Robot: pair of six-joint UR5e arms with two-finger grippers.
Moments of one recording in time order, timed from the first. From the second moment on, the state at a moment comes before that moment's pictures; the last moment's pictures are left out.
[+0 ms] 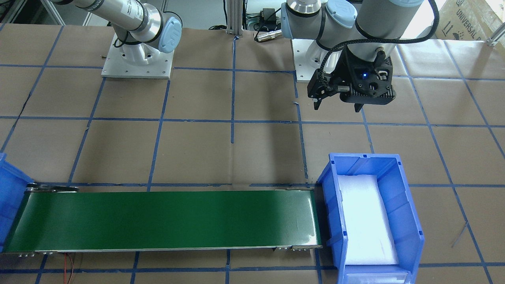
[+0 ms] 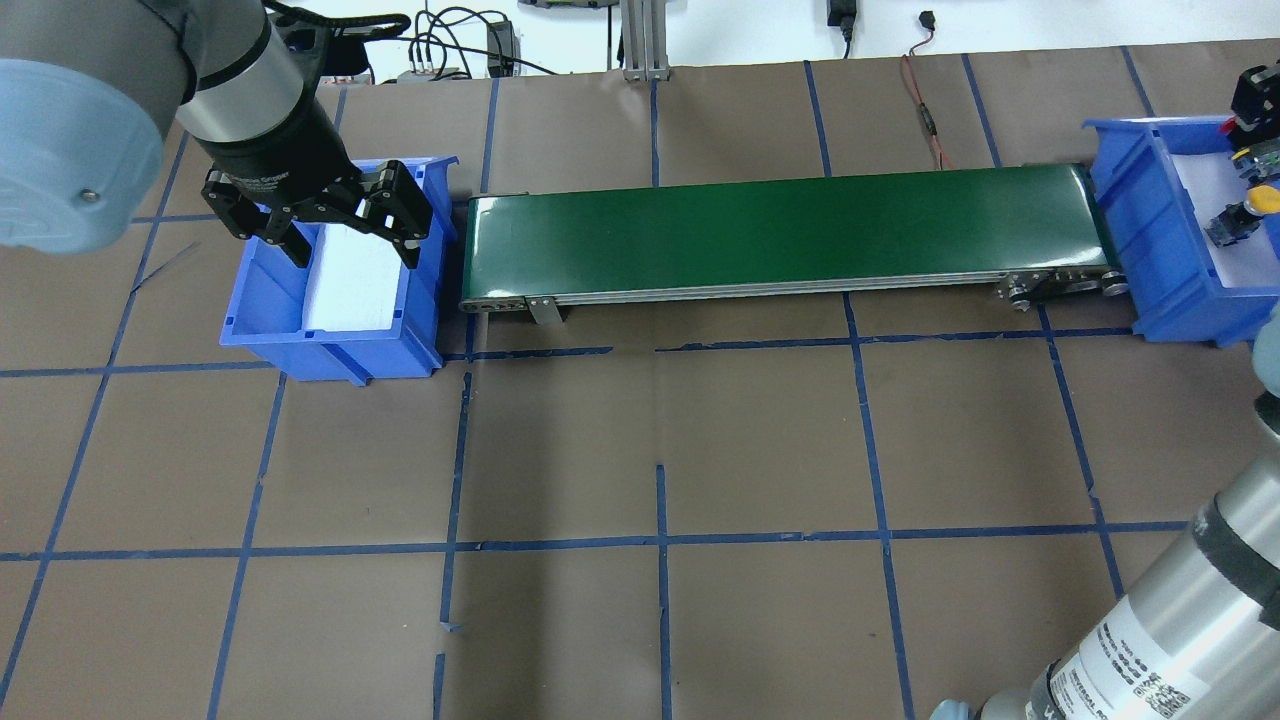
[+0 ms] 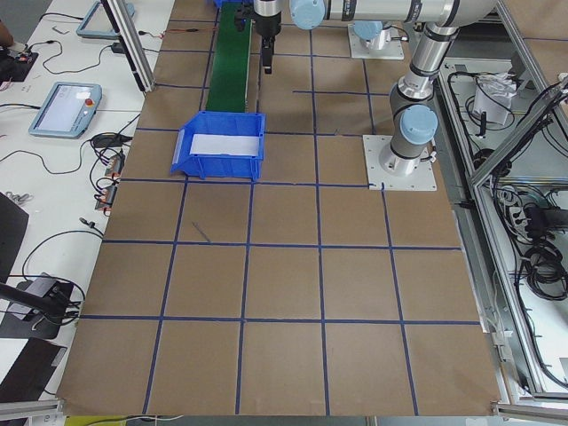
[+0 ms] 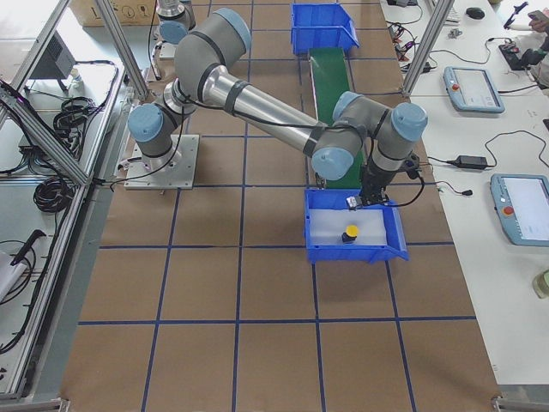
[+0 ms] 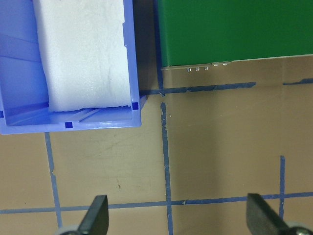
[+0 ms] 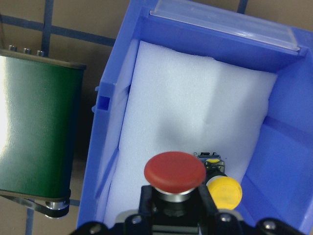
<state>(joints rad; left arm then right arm) -1.59 -1.59 -1.58 -1.56 1.58 0.03 1.02 -0.90 1.03 -1.66 -1.63 -0.76</state>
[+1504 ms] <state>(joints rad) -1.59 -1.59 -1.58 -1.56 1.58 0.03 1.07 -0.93 1.00 -1.60 -1.61 -0.65</state>
